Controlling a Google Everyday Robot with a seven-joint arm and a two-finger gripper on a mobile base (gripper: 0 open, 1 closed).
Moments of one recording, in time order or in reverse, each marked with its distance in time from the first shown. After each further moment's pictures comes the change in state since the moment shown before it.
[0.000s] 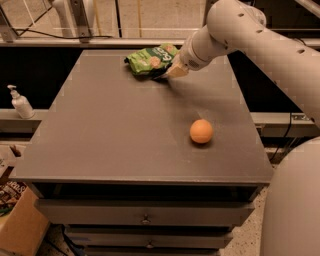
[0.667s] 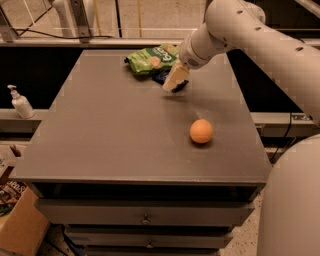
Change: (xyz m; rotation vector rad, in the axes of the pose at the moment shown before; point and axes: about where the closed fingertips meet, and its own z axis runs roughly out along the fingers) arm -0.003 0.001 0.000 -0.016 0.012 -0.007
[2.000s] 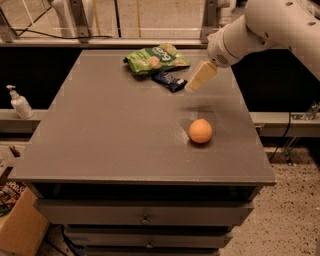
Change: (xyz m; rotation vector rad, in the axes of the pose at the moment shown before) arm 0.039 -0.001 -0.073 0.058 0.009 0.109
